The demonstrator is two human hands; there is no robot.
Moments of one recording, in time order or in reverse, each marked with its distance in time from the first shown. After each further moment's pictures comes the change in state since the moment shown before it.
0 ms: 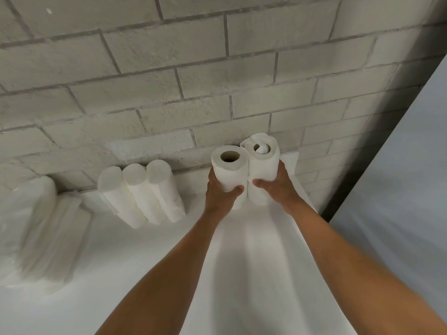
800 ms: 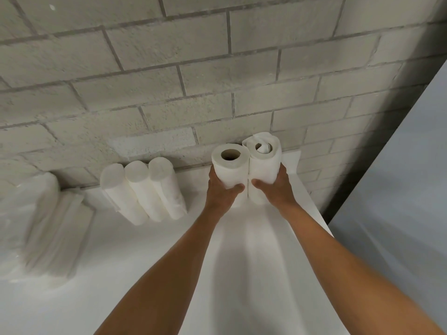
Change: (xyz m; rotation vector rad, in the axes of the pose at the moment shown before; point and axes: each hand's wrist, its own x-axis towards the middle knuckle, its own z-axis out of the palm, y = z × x) left_hand 0.006 -0.001 0.001 -0.050 -0.014 0.003; right_hand -0.010 0.010 0.017 -0.061 0.156 0.054
